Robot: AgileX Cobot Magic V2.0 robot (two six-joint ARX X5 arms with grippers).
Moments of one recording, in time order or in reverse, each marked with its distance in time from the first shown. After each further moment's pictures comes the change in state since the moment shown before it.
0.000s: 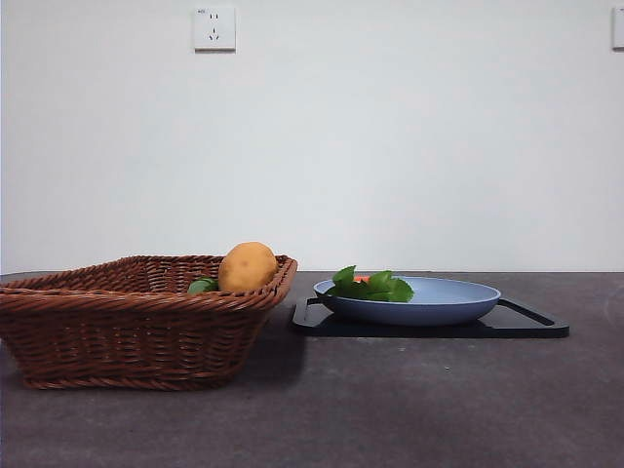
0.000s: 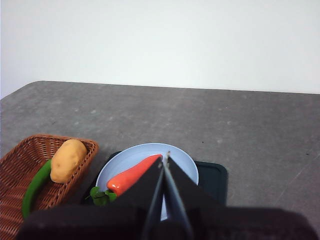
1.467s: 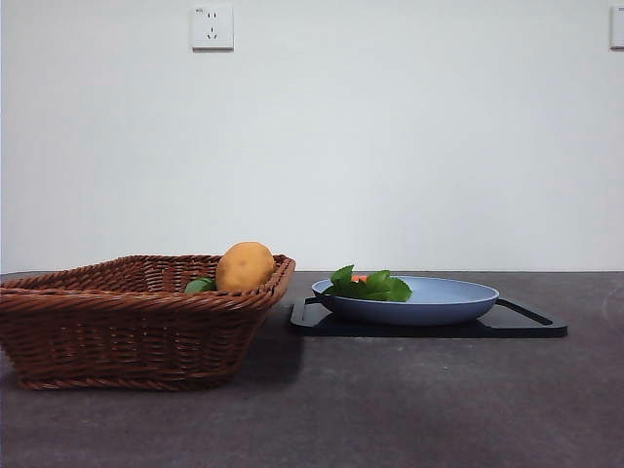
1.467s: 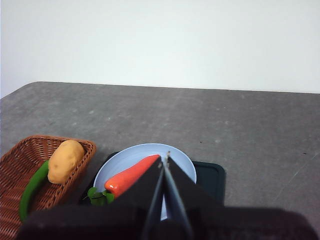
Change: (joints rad) left arm 0.192 -0.167 -0.452 0.155 0.005 -0.022; right arm 0.000 0.000 0.000 0.000 0.000 0.000
